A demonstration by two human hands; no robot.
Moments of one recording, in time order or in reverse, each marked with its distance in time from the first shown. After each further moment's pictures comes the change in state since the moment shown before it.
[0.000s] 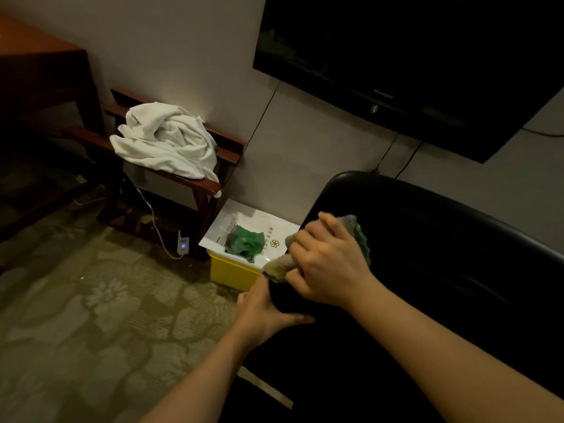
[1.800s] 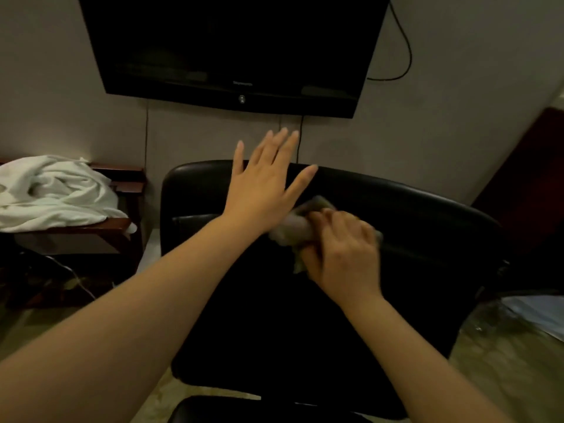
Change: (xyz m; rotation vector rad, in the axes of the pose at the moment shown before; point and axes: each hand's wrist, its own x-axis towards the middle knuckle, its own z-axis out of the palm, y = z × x) left_hand 0.013 0.238 0.087 0.779 0.074 0.802; right_hand -0.176 0.067 -0.027 0.094 0.290 0.802
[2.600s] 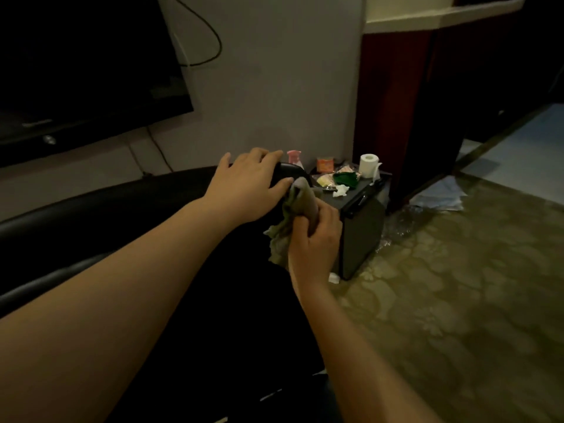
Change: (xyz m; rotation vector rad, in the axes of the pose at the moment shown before) left_hand 0.043 0.218 0.091 0.213 -0.463 0.415; right_hand -0.077 0.126 -0.044 0.646 0.610 1.052
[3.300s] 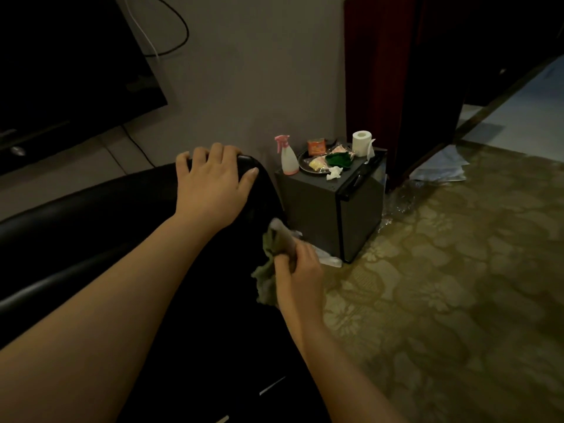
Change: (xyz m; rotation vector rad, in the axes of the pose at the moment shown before) left_hand 0.008 0.010 0.028 0.128 0.140 -0.153; right_hand -0.031 0.045 -0.031 -0.061 -0.297 0.204
